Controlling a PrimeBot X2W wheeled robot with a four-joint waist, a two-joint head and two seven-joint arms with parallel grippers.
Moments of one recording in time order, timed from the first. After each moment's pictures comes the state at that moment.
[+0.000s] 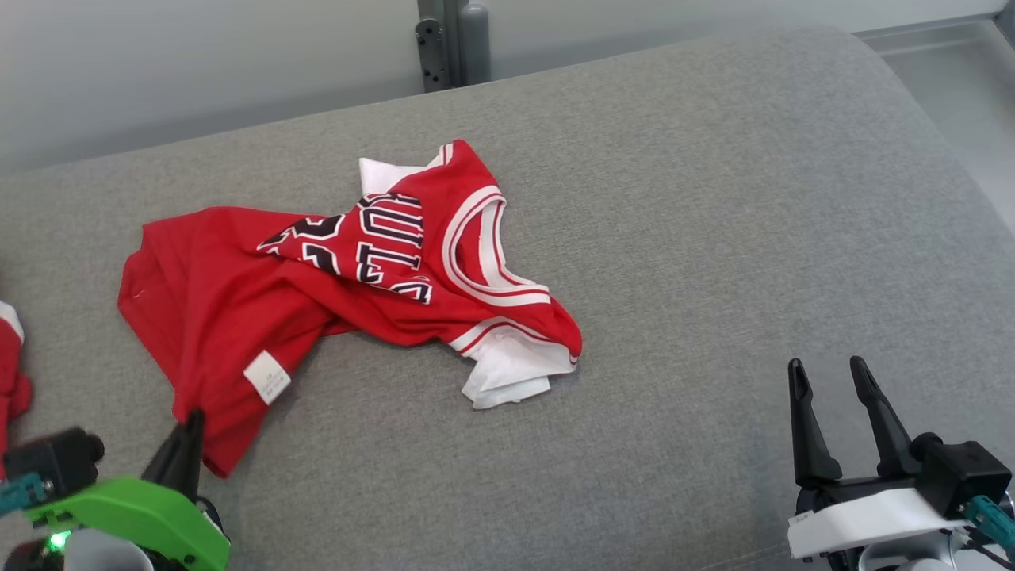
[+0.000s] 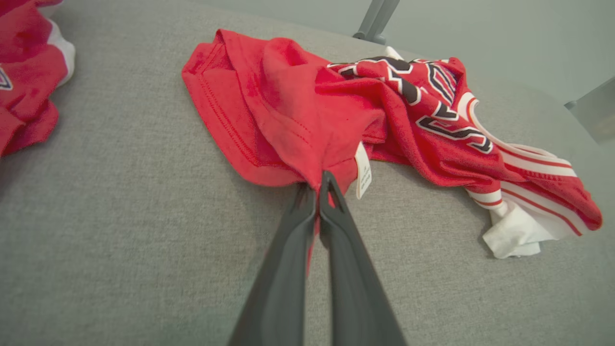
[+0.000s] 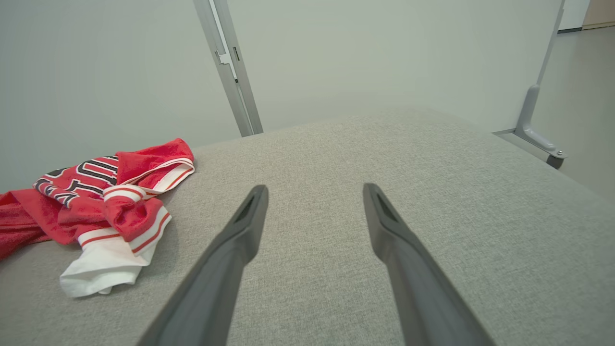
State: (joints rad) left arm -0.11 0.74 -0.56 -0.05 -1.18 0.30 -0.10; right arm 0.09 -0.05 -0.02 0.02 0.22 0.13 -0.26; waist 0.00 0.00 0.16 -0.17
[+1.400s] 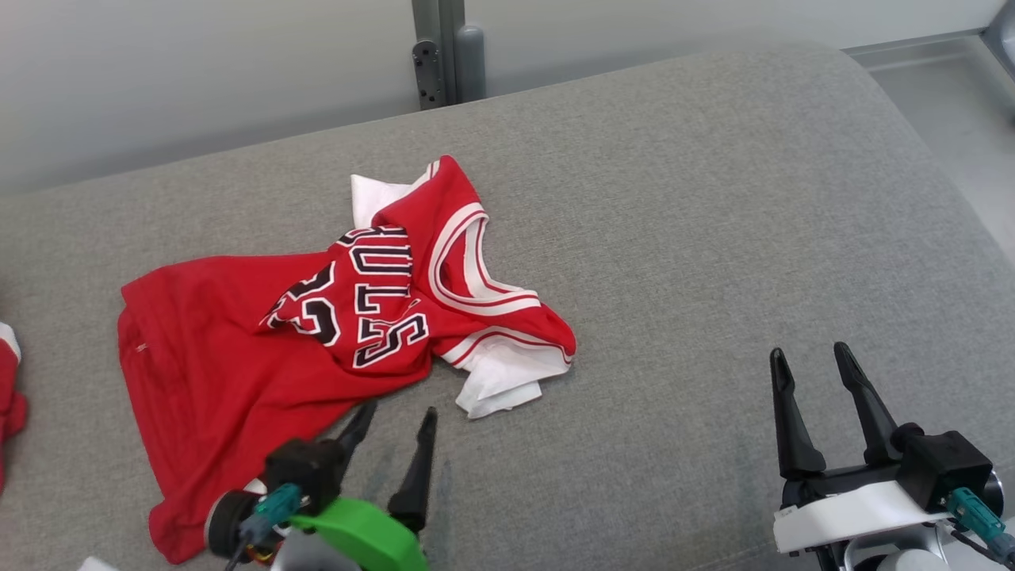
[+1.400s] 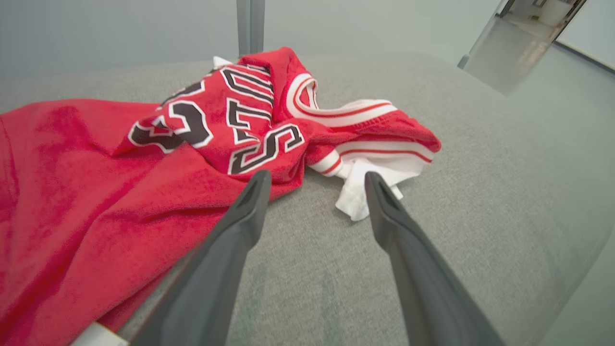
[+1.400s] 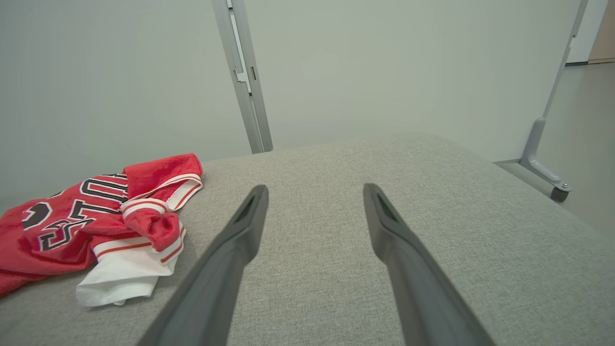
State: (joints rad) left arm -0.09 0.40 -0.66 -0.06 -0.63 0.26 -0.05; right arm 0.07 -0.06 0.02 -0.01 0.17 0.13 -0.26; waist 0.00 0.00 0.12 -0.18
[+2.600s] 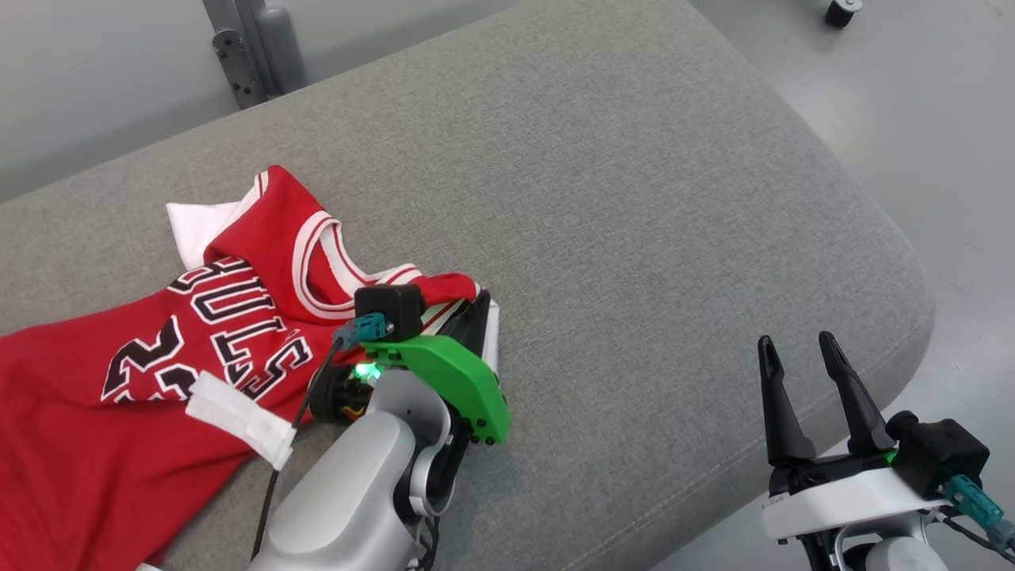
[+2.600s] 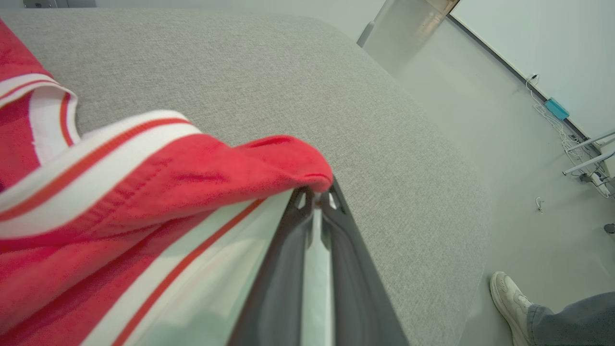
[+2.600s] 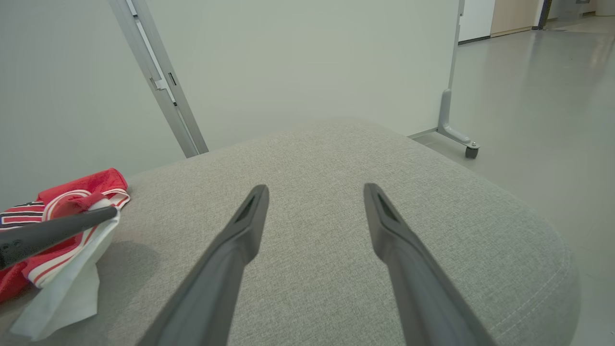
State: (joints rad) left arm -0.49 0.07 -0.68 0.44 -0.75 0.16 0.03; right arm 0.04 -0.05 0.04 0.01 0.25 0.13 -0.26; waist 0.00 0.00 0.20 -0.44
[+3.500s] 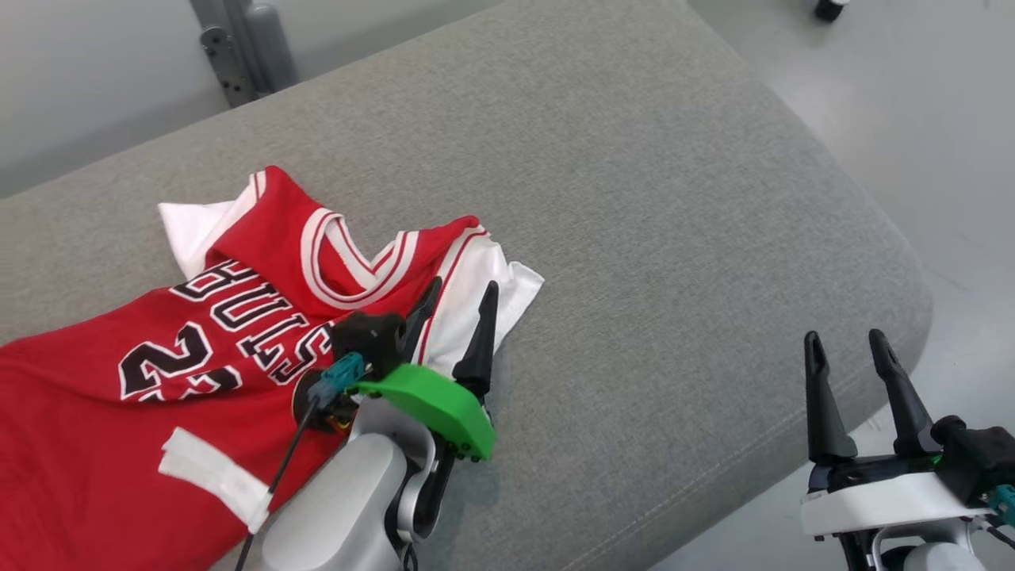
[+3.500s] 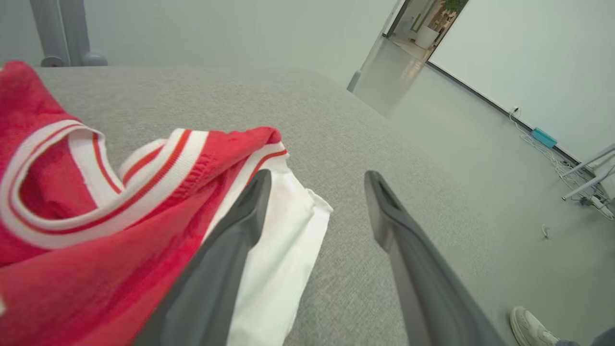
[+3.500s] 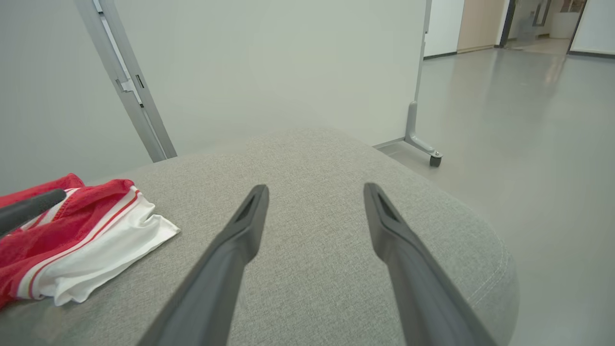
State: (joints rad) left arm -0.50 0.09 -0.71 0.50 -0.75 0.10 -0.23; right arm 0.07 -0.05 -0.03 -0.03 0.22 0.13 -0.26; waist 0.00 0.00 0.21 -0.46
